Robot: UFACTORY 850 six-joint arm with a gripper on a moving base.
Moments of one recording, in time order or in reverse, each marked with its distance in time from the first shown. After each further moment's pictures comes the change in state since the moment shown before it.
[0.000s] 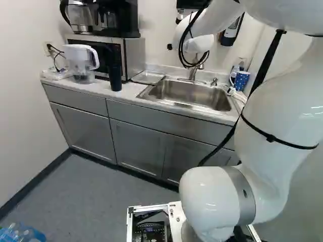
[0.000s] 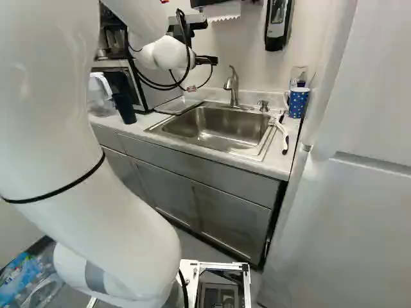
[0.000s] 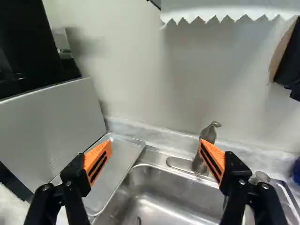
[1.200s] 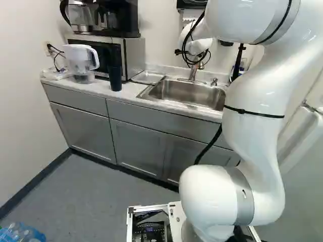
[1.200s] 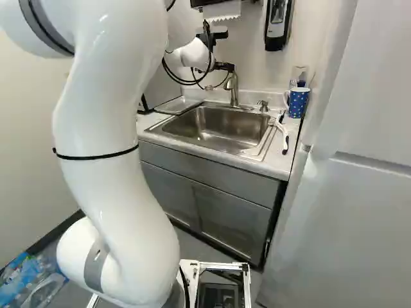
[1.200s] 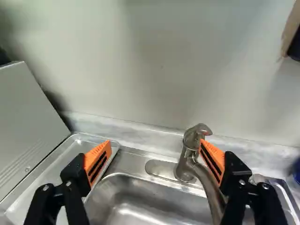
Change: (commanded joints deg) arm -5.0 -16.6 -18.1 1.1 -8.2 0.0
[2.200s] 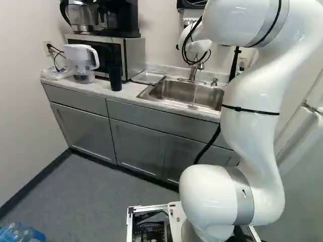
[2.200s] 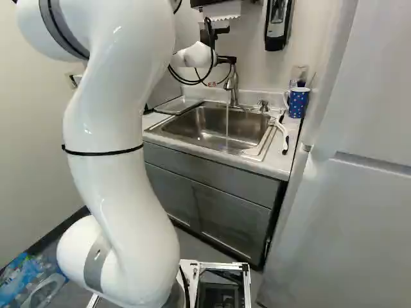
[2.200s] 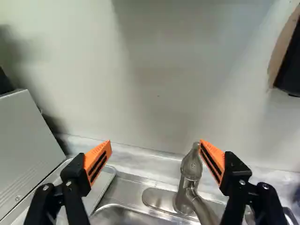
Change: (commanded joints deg) arm -0.3 -0.7 -0.8 0.0 8.4 0.0
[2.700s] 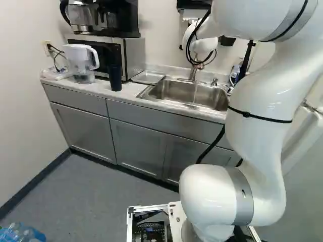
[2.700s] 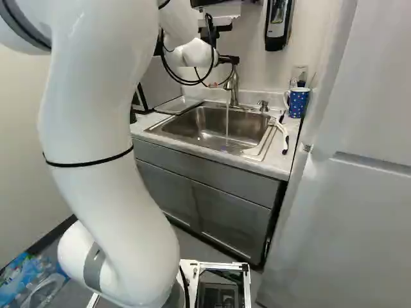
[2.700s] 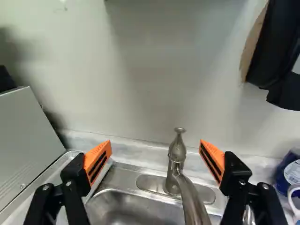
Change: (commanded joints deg) arm -1.6 6.9 7.8 0.0 0.0 0.0
